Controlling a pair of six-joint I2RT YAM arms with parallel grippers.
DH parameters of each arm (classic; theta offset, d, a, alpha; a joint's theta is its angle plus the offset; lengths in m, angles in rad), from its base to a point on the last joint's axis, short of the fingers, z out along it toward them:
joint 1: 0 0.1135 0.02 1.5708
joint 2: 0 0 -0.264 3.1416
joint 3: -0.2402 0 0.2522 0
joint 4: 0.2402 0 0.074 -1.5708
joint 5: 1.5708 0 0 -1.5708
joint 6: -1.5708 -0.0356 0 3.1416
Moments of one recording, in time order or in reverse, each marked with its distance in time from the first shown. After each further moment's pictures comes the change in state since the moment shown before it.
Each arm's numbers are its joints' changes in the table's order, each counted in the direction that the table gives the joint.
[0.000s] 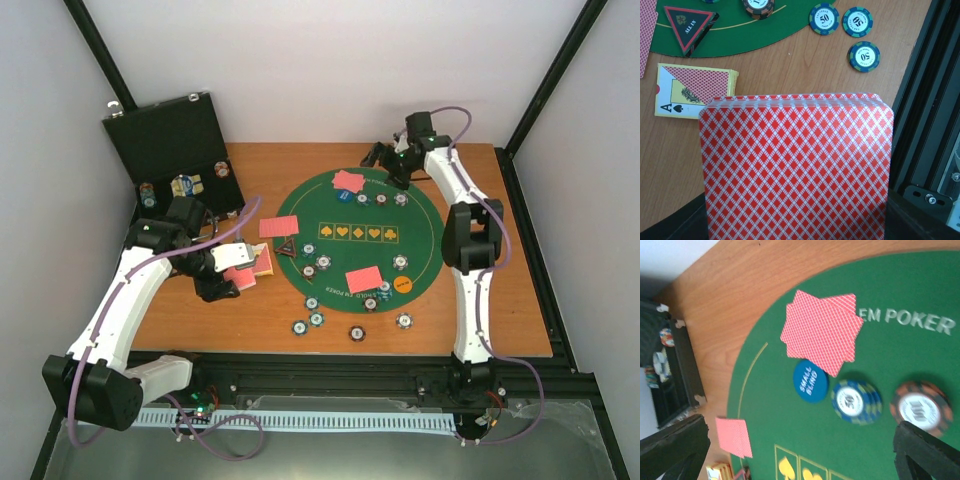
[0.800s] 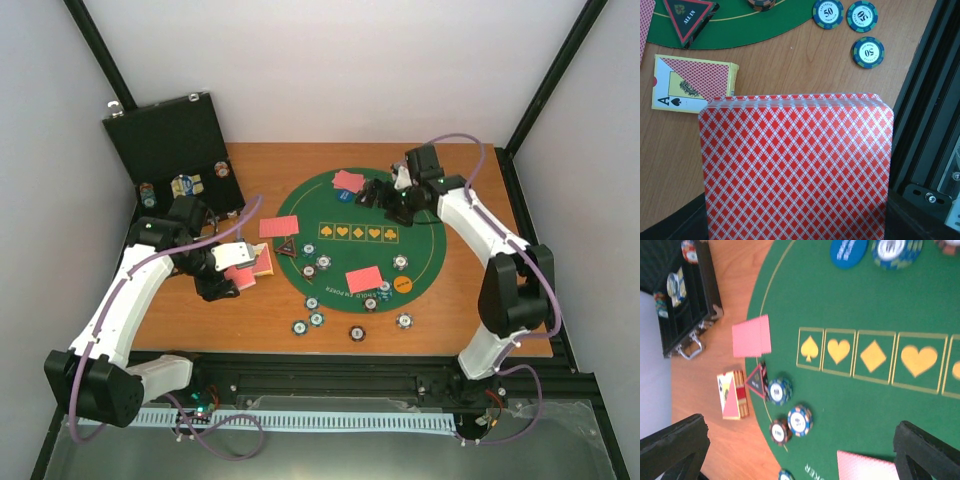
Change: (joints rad) left arm 0.000 -0.021 0.000 0.000 -0.016 0.015; right arm 0.110 0.660 0.757 -0.125 0.085 0.014
